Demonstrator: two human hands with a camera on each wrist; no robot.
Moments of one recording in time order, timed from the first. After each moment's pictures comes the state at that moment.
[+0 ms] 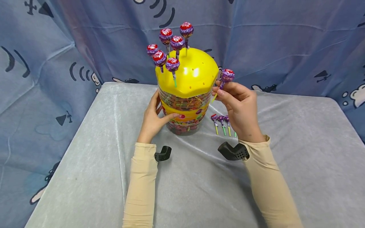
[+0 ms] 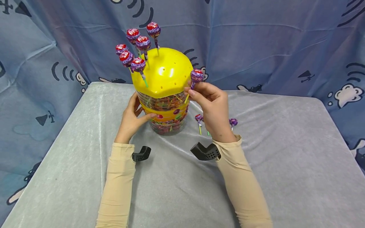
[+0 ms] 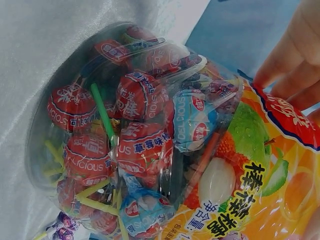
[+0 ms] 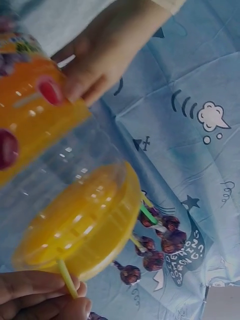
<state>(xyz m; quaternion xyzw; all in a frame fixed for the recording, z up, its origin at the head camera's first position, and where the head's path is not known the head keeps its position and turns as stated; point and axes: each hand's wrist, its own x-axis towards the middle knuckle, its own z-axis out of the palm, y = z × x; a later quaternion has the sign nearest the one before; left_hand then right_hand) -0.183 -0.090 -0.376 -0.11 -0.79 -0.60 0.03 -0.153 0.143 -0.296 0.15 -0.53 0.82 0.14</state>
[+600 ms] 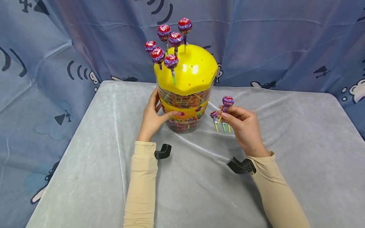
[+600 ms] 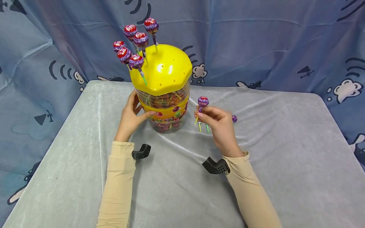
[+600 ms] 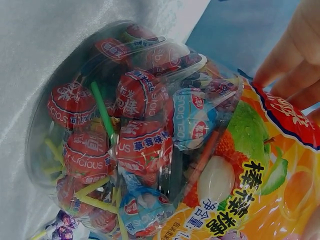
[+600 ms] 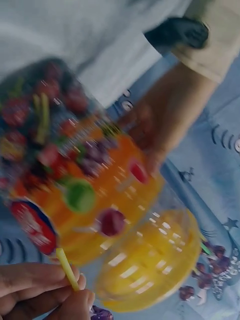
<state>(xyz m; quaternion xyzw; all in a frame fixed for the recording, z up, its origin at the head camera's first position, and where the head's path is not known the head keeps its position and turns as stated) -0.182 -0.090 -0.375 -0.11 -0.79 -0.60 0.03 -0.128 0.176 -0.354 0.07 -0.58 0.81 0.07</state>
